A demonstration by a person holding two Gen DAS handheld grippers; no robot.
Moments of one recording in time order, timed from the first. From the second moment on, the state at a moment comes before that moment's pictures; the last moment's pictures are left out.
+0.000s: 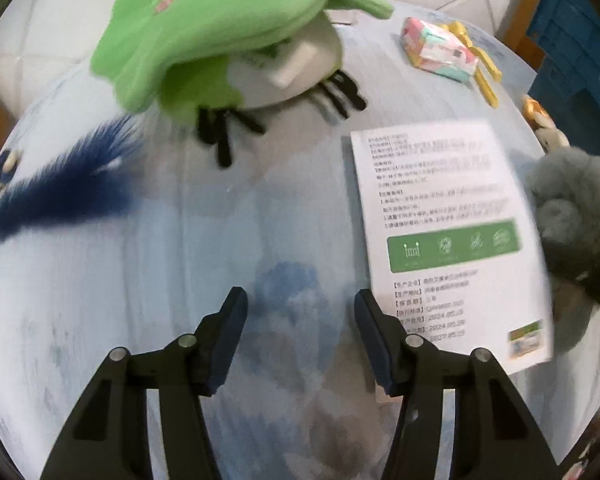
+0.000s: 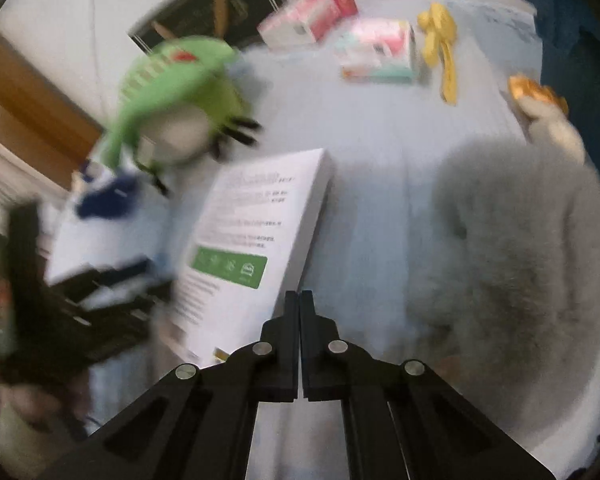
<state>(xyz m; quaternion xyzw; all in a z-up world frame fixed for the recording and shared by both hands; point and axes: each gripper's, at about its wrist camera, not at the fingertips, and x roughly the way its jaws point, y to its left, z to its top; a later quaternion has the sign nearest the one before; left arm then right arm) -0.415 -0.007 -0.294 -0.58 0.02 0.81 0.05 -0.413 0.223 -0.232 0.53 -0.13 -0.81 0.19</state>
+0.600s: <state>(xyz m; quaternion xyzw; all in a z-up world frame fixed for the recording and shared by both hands) -0.416 -0.018 -0.187 -0.51 -0.05 0.86 0.05 -0.408 0.123 -0.205 0.52 -0.12 -0.78 0.33</state>
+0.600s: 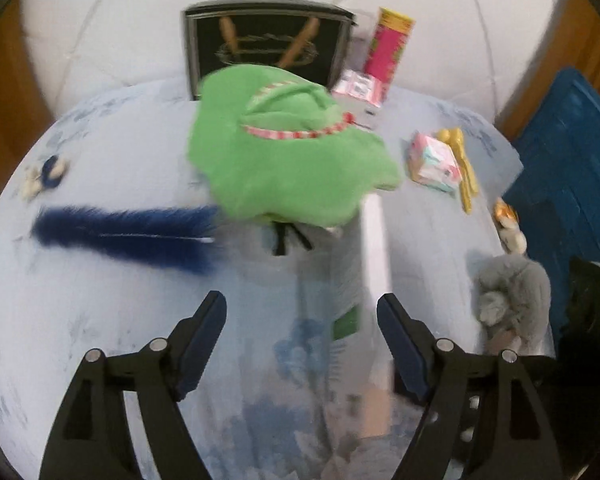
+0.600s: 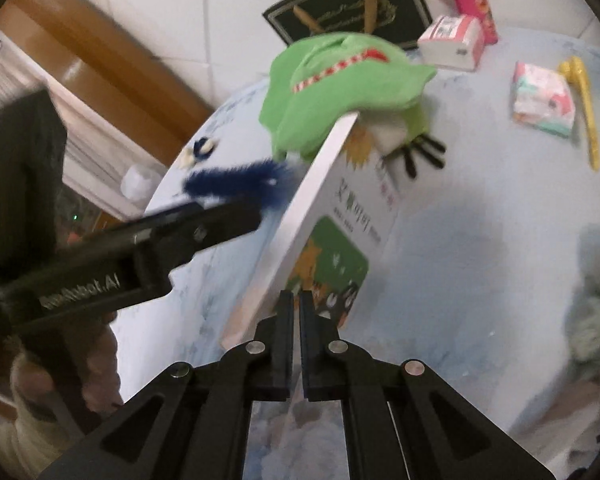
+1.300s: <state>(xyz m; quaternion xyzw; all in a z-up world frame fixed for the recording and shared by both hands) -0.398 0.051 -0.260 -0.58 0.03 0.81 0.05 -0.367 0.260 -0.178 0.47 -0.08 -0.87 0.12</state>
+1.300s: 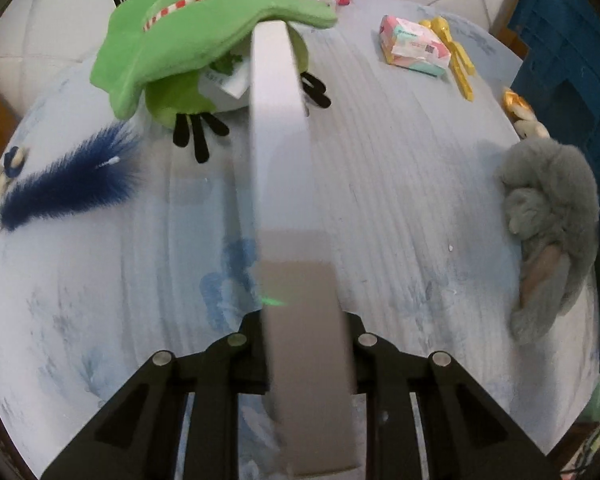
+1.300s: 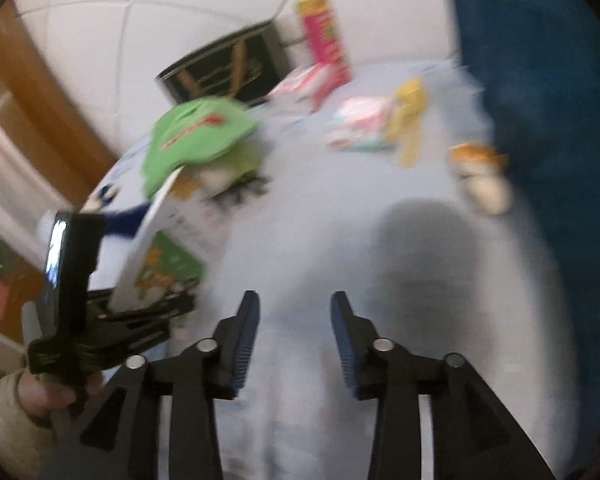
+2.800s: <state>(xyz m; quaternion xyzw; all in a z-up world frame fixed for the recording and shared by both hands) -0.259 0.088 -0.039 -0.36 0.04 0.92 0.14 -0.240 0.253 -0.001 0.33 -0.04 -0.94 0.09</state>
